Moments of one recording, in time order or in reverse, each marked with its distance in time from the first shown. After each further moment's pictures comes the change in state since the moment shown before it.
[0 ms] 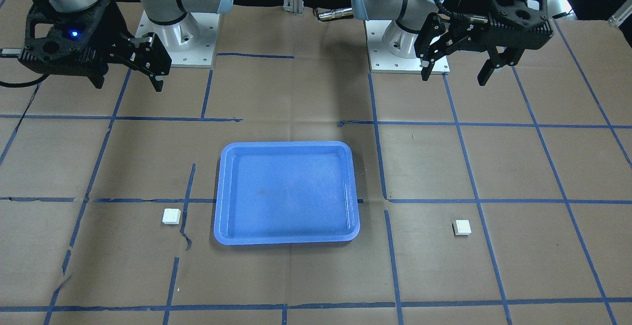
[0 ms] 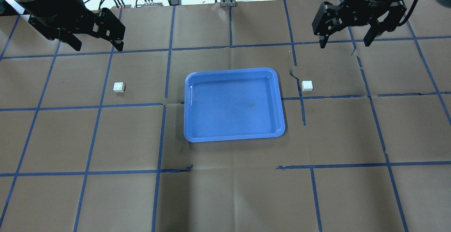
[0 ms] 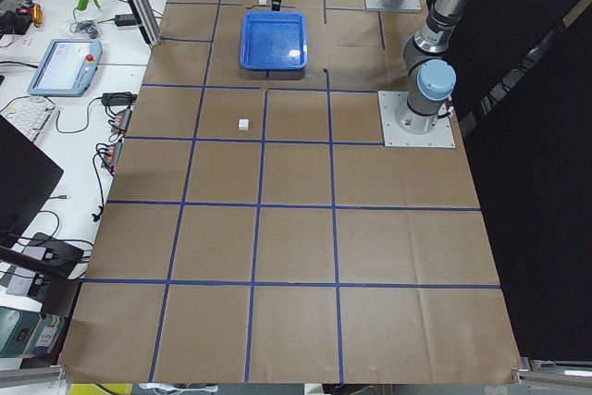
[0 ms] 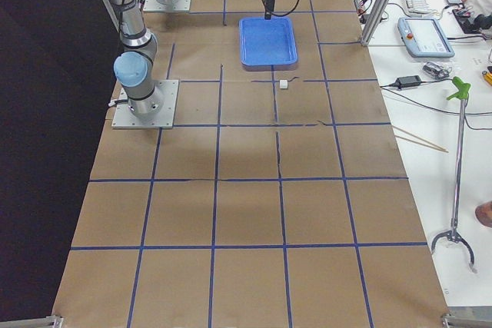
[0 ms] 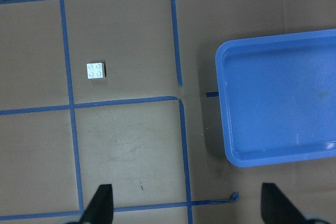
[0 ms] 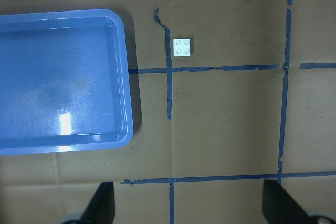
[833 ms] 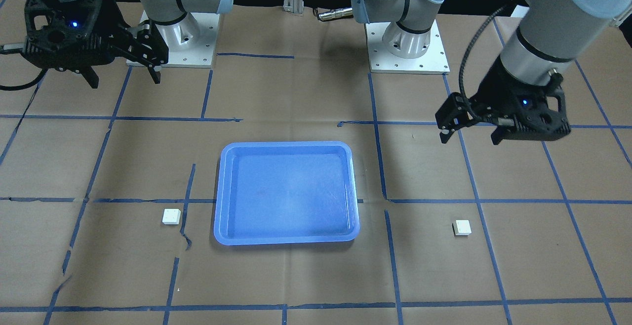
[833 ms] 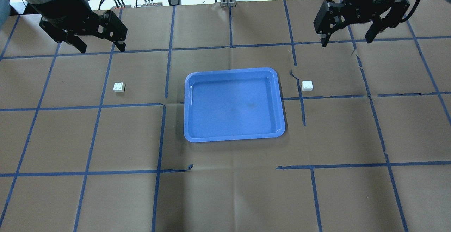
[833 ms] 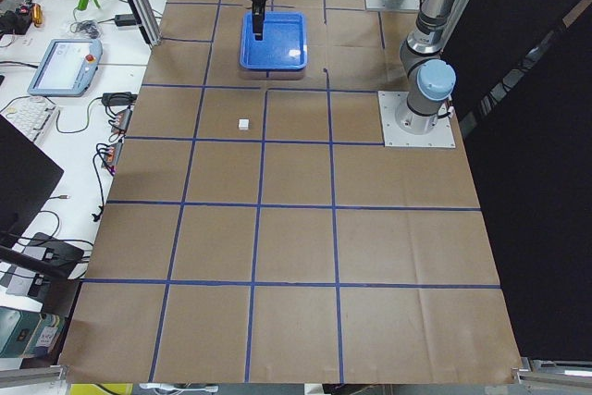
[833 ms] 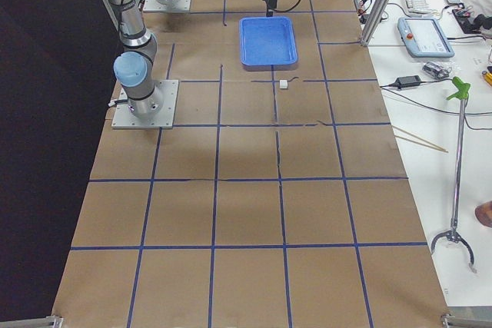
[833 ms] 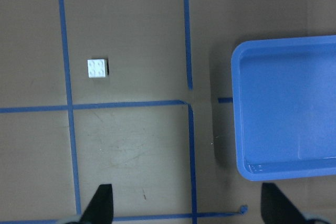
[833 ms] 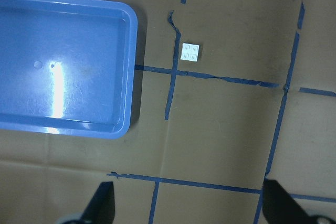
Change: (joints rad) left arm 0.103 -0.205 -0.007 0.131 -0.005 0.040; right arm -0.004 -0.010 -0.007 0.003 0.003 -0.222
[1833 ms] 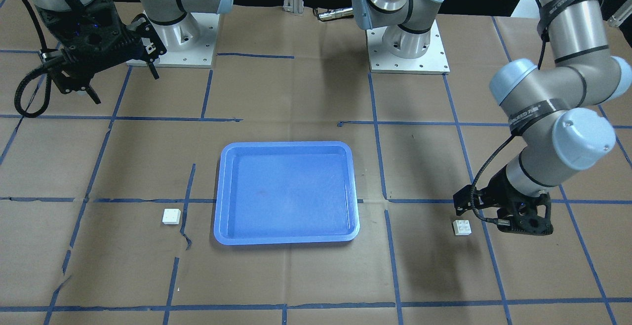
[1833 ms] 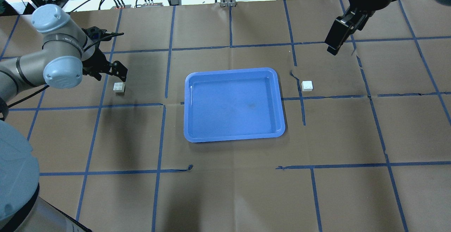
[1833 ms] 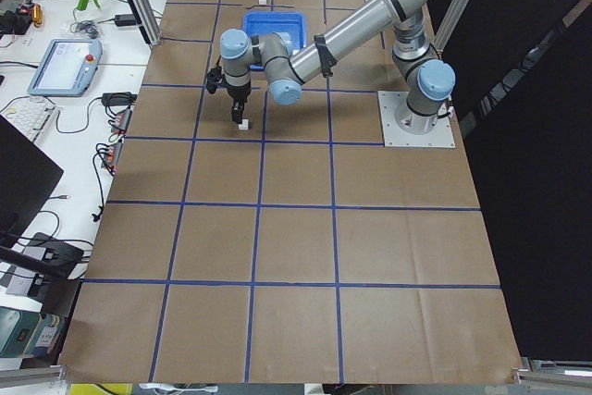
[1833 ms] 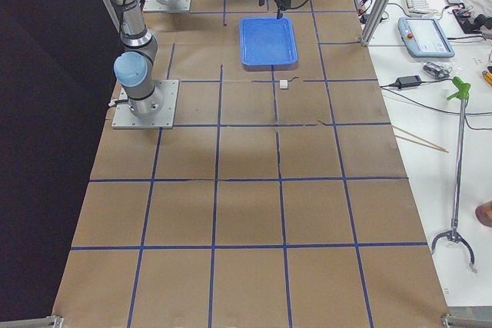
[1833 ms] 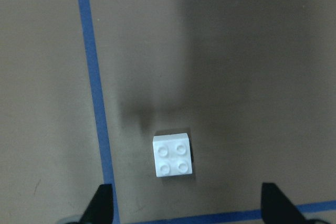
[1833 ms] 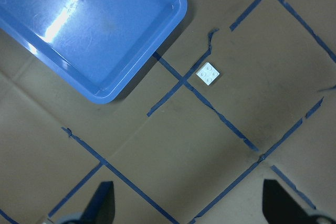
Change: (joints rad) left arm 0.139 -0.303 -0.266 0.606 -0.003 0.229; right arm -0.010 0.040 0.002 -0.042 -0.002 -0.652
